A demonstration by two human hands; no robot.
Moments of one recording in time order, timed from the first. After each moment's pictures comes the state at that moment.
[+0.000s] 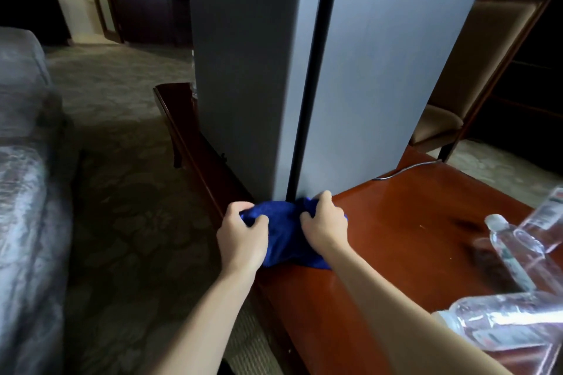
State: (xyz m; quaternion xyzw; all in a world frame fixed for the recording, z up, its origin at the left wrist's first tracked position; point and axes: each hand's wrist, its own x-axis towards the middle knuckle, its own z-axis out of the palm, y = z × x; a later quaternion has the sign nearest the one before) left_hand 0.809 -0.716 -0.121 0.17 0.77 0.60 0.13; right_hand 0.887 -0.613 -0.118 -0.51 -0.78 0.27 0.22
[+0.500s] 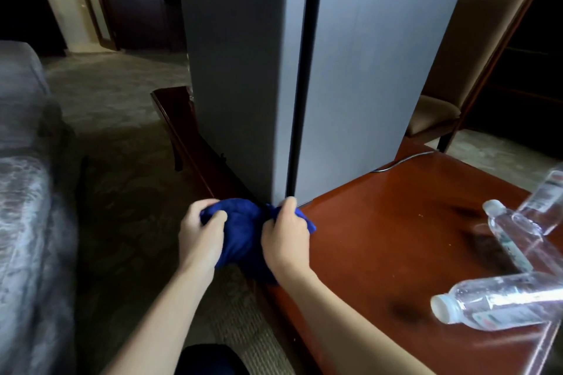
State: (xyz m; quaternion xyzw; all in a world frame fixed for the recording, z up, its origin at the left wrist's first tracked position) left_hand 0.770 -0.754 -0.122 0.14 0.74 0.64 0.15; right_hand 0.861 -0.680 -0.127 -0.47 -0.77 0.33 0.29
